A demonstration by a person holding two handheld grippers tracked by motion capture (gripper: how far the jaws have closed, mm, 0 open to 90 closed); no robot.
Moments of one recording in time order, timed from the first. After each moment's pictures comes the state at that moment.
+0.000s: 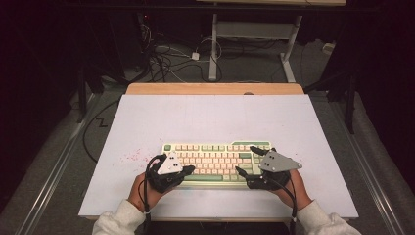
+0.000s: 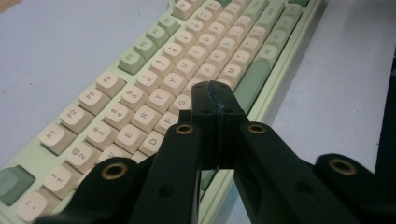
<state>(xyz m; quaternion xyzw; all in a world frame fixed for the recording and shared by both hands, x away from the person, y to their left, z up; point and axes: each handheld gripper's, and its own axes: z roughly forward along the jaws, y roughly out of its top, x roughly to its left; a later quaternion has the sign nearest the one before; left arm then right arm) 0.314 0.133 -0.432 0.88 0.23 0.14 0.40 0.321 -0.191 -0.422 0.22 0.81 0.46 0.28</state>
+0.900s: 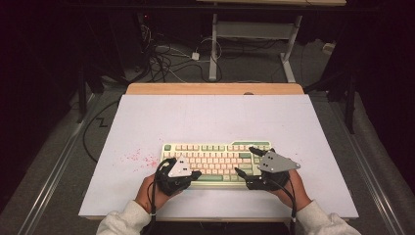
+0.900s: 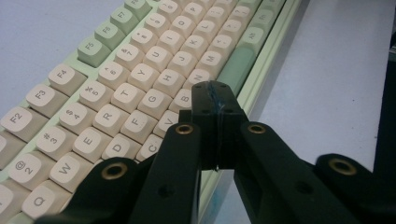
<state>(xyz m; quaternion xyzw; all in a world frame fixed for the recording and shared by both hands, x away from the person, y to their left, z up) 0.318 0.116 -0.445 0.89 0.21 0.12 0.38 0.321 -0.189 -0.424 0.21 0.82 0.46 0.27</state>
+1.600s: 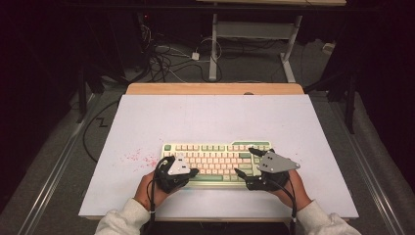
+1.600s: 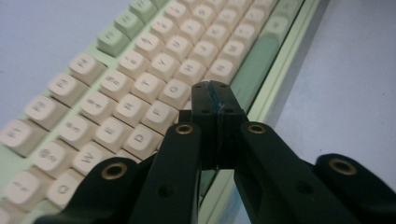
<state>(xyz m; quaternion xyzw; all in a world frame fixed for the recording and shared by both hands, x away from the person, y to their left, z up) 0.322 0.125 -0.442 0.88 0.22 0.14 0.38 0.320 -0.189 -0.424 0.21 0.82 0.46 0.27</state>
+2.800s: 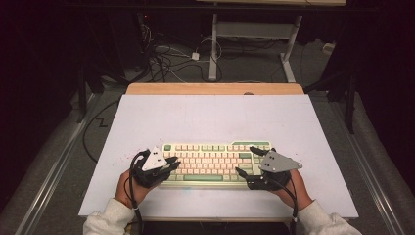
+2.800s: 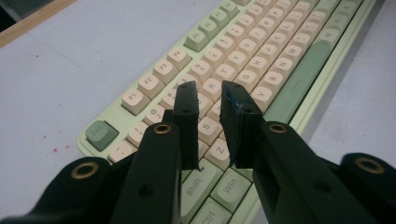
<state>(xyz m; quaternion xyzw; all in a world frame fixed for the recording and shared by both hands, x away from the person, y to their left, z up) 0.321 0.173 -0.430 0.86 0.27 0.20 0.39 0.320 -0.191 -0.421 0.21 0.82 0.46 0.27</state>
